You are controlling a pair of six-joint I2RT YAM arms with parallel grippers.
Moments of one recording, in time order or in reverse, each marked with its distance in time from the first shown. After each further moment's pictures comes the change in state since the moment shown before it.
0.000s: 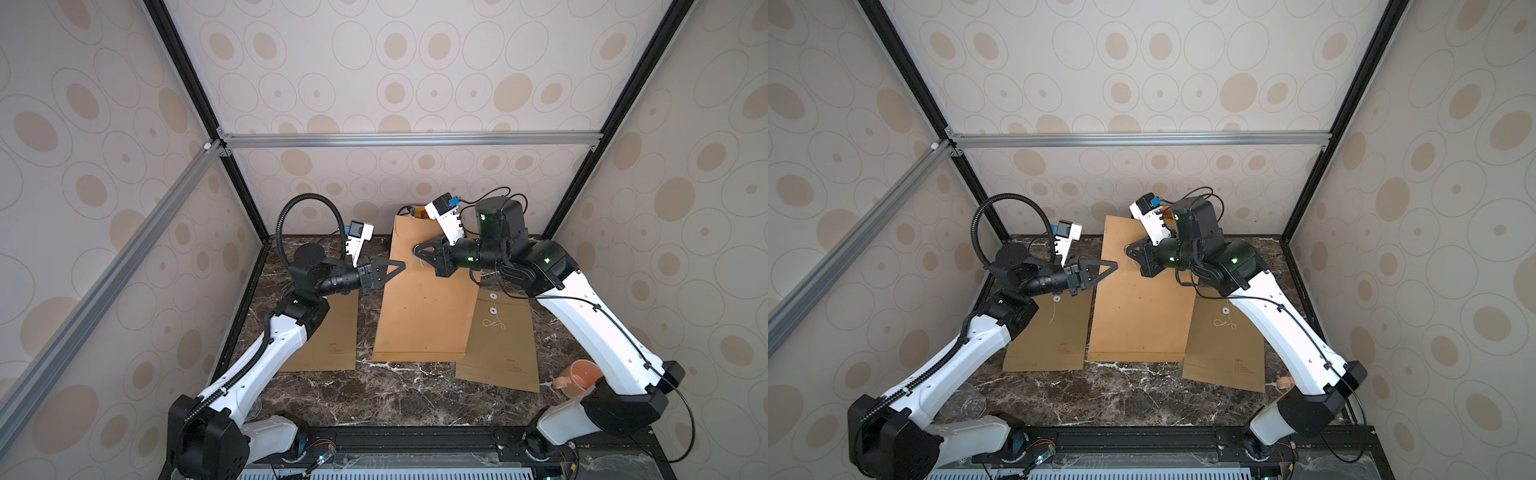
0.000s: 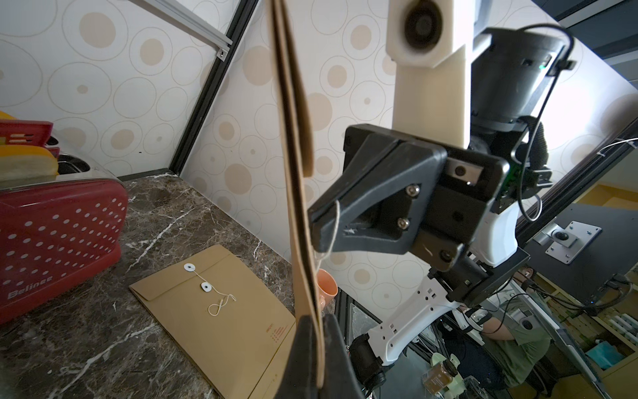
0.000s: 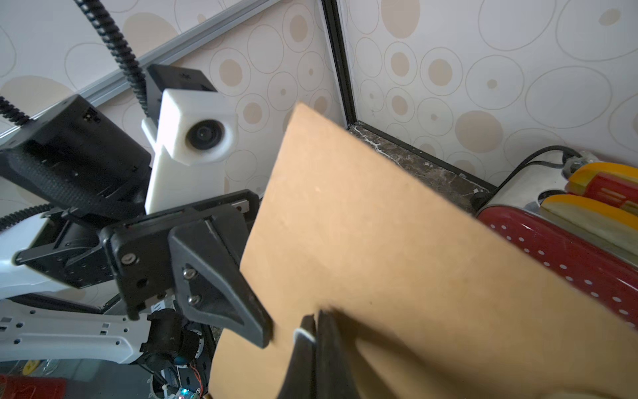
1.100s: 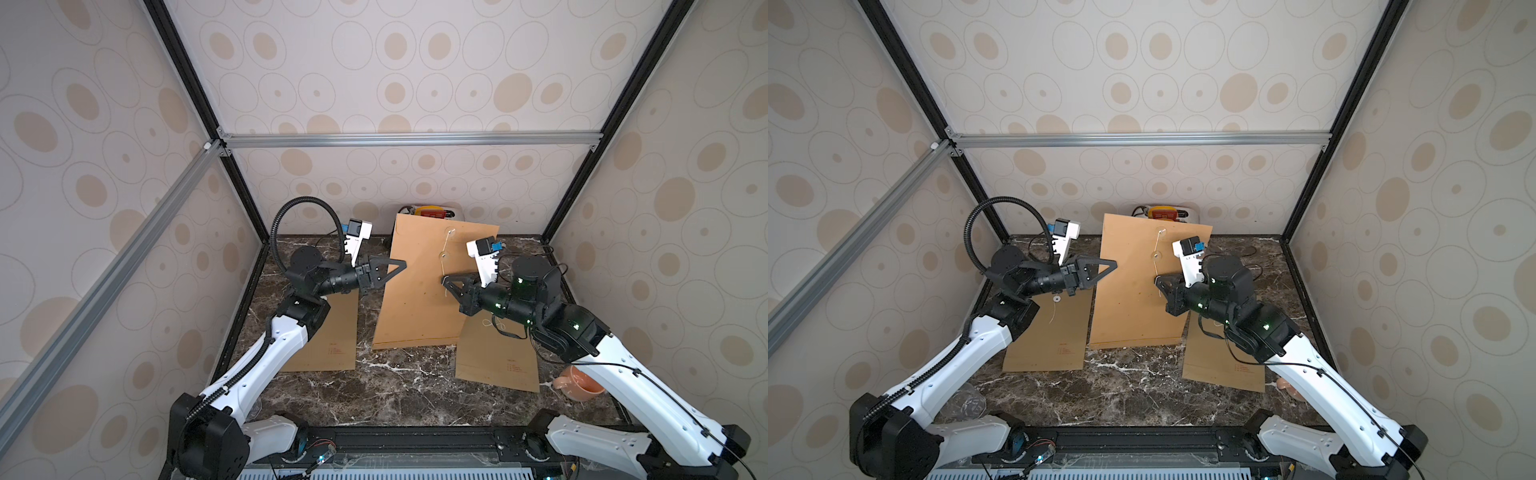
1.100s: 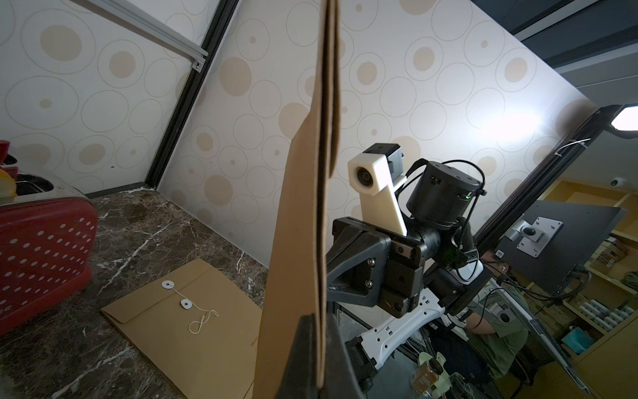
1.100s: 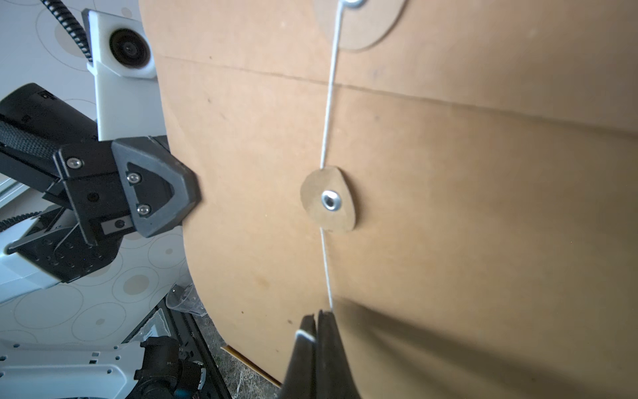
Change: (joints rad) left arm -0.002 0.001 -0.021 0.137 0.028 -0.094; right arm 0.000 -0.444 -0.646 0.332 0.173 0.215
